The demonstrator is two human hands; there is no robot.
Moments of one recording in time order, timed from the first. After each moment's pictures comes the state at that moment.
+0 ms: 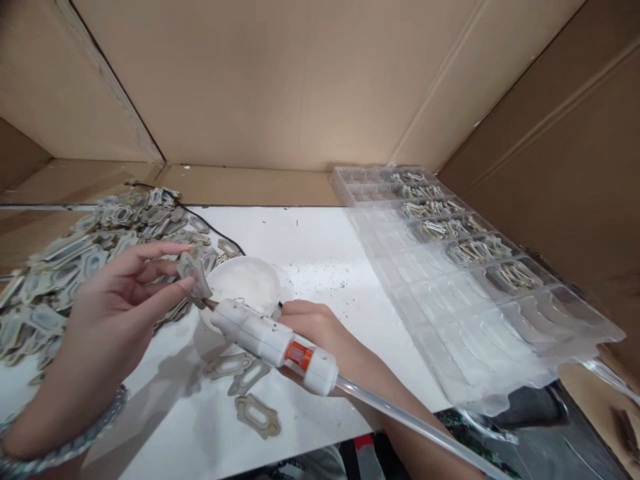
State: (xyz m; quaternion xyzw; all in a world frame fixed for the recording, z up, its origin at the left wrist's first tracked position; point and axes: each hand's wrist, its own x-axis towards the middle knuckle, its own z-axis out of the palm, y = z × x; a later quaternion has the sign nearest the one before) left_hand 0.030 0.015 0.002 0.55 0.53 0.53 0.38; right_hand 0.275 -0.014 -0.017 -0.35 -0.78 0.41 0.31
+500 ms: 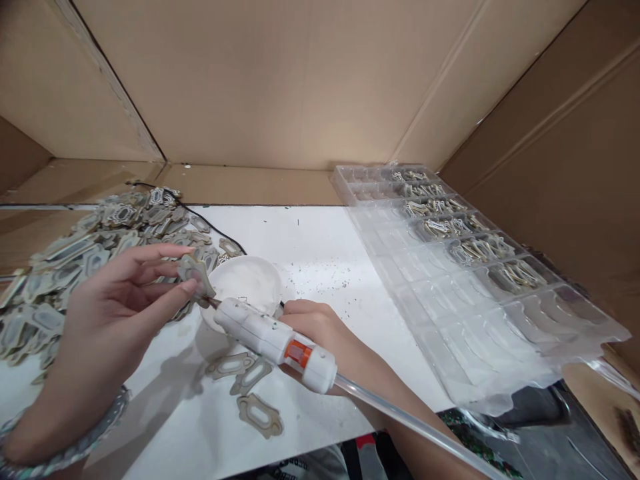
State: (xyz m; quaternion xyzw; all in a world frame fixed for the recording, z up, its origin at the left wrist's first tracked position) left_hand 0.035 0.009 0.013 0.58 0.52 0.52 0.35; right_hand 0.275 -0.013 -0.022 -0.37 -0.78 0.41 0.28
